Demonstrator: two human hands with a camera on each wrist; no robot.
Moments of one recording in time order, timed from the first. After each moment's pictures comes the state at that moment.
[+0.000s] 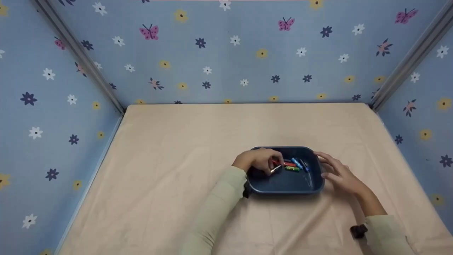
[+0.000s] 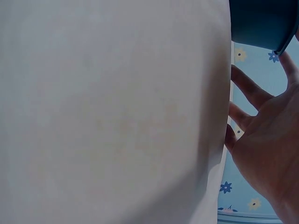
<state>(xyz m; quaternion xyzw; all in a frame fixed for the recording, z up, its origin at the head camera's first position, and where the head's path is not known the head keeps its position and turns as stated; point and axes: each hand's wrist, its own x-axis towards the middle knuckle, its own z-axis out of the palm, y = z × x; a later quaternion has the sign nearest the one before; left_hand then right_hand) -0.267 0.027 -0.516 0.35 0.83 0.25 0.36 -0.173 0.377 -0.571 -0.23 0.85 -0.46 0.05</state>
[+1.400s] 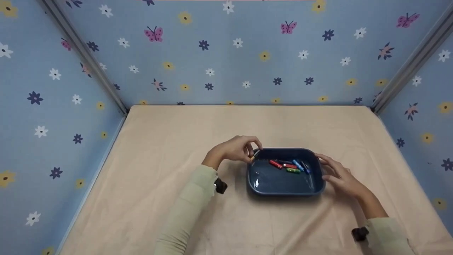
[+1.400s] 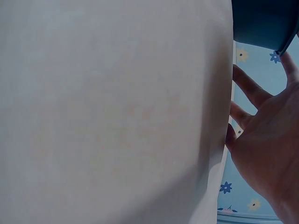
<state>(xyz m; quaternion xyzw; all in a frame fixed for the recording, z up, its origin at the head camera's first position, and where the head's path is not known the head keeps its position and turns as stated) -0.268 -0.060 -0.478 0.32 0.84 0.35 0.26 -0.171 0.375 -0.572 -0.23 0.87 -0.44 0.02</state>
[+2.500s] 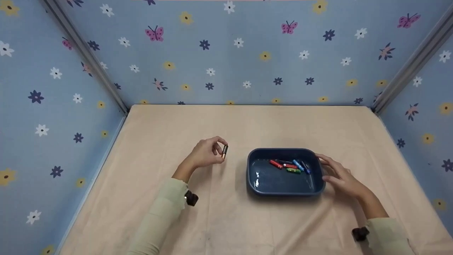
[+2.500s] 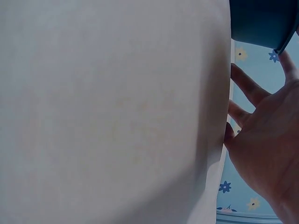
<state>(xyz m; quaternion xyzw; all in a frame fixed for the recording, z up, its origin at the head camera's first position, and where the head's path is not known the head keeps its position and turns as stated) -0.242 -0.149 -0.510 0.18 0.89 0.40 0.11 -0.171 0.378 -0.570 -0.24 0.87 -0.44 0.04</state>
